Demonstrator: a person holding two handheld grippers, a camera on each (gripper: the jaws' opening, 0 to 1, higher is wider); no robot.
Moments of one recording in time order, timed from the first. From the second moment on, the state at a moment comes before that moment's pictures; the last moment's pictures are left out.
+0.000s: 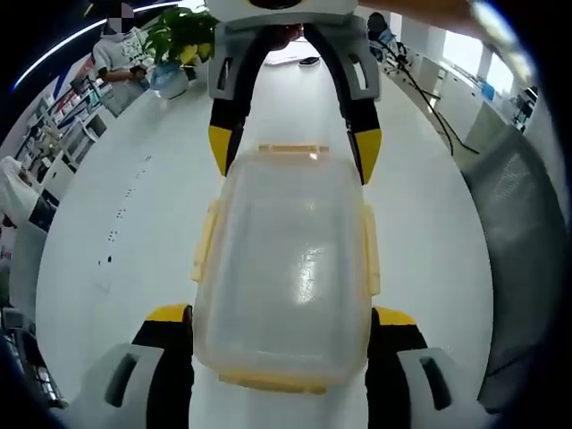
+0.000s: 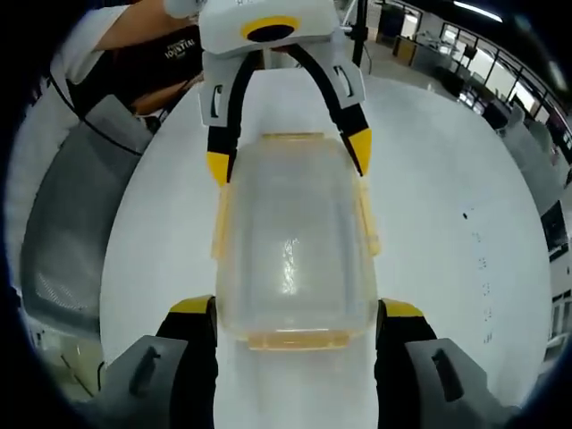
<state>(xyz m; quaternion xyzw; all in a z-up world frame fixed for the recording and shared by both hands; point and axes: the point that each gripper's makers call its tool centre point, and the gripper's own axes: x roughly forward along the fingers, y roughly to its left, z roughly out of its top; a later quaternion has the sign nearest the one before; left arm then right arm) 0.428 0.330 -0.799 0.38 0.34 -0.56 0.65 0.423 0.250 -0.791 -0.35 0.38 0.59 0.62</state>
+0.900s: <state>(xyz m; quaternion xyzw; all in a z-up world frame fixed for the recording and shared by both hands) 0.440 0.331 -0.799 0.38 0.35 -0.56 0.65 0.424 0.250 -0.791 -0.36 0.38 0.58 0.62</state>
